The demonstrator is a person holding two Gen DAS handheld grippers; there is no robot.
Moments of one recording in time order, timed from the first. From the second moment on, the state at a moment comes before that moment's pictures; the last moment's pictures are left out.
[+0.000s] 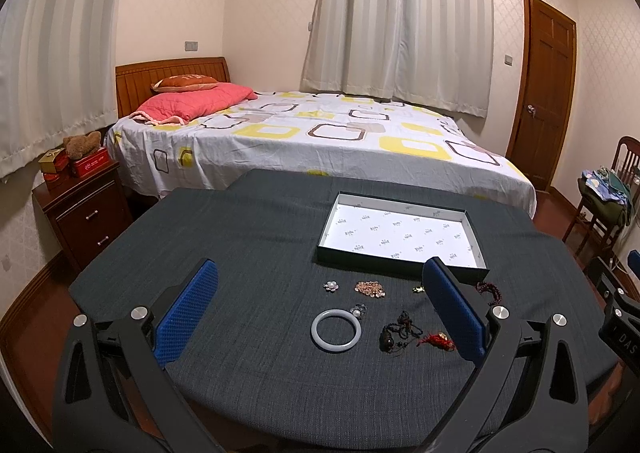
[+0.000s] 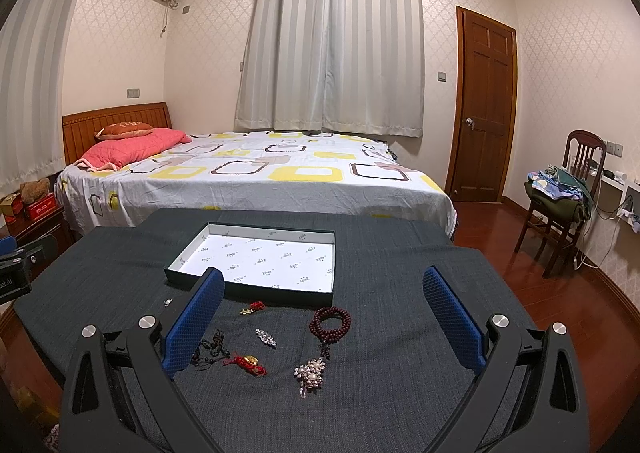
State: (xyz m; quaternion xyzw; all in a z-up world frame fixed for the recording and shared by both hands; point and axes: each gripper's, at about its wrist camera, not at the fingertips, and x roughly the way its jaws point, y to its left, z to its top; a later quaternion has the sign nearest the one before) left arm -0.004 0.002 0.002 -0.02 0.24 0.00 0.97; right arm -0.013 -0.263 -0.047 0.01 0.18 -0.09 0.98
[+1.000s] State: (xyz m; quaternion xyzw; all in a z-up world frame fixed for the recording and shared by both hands) left arm 0.011 -0.006 -0.051 -0.01 0.27 -0.01 0.96; right arm -0.001 -0.266 -0.079 0.02 0.20 -0.08 0.98
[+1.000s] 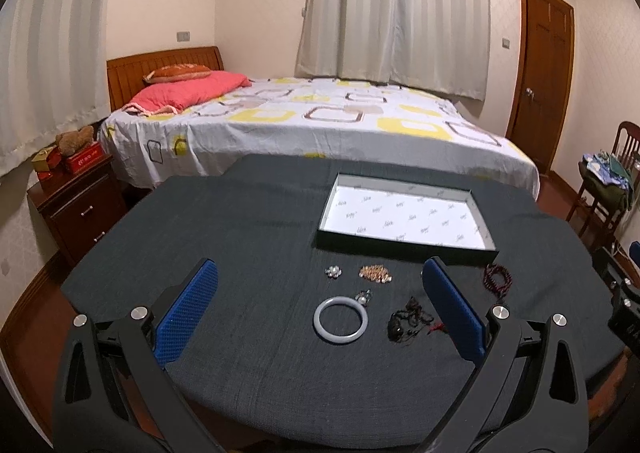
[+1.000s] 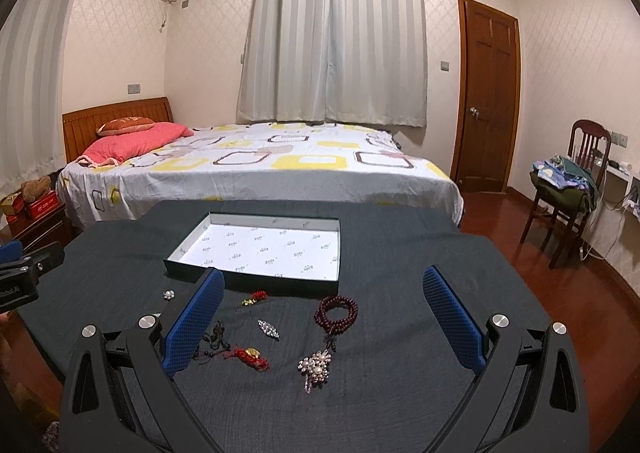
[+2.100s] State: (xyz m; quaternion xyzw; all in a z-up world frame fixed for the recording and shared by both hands) left arm 0.131 -0.023 -0.210 0.02 0.45 -0.04 0.89; right arm 0.073 -0.289 -0.215 0.06 0.36 -0.08 0.93
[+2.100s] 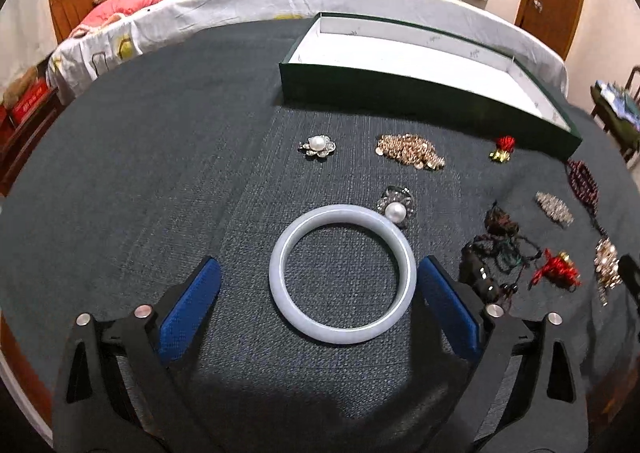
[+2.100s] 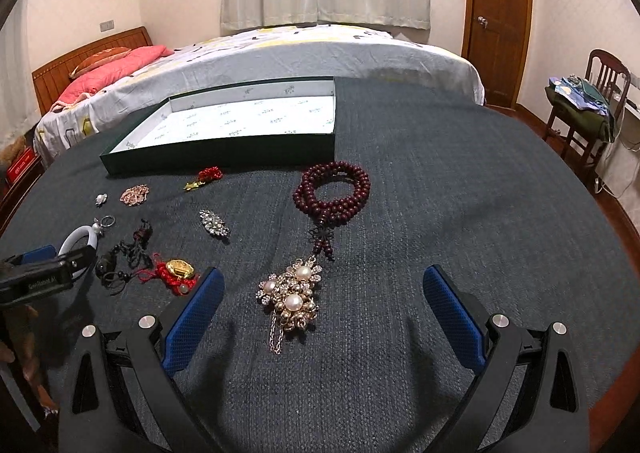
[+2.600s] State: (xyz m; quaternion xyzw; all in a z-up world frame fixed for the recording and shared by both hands) left arm 0.126 -0.017 -0.204 0.02 0.43 -0.03 0.90; right arm 0.088 -0.292 -0.228 0.06 0.39 -0.07 0.91
